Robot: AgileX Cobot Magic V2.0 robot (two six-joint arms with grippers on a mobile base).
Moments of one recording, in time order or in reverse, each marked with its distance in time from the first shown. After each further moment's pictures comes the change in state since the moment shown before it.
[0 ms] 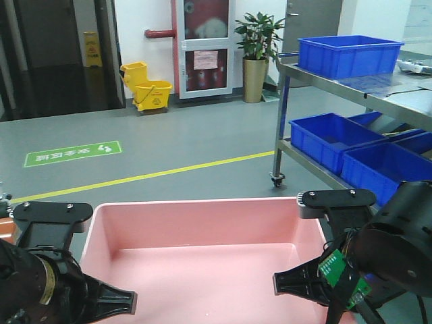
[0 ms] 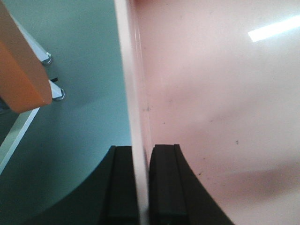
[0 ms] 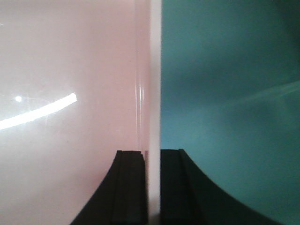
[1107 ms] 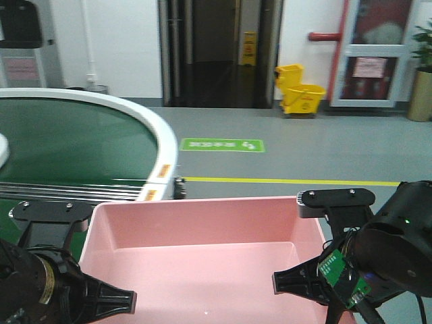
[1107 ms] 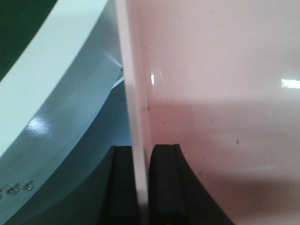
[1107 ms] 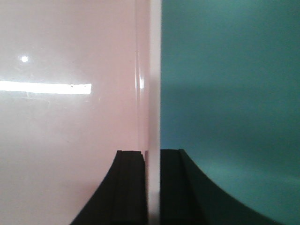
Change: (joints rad) left arm 0.000 0.000 0.000 0.002 -0.001 0.000; right arm 0.000 0.000 0.000 0.000 -0.007 0.000
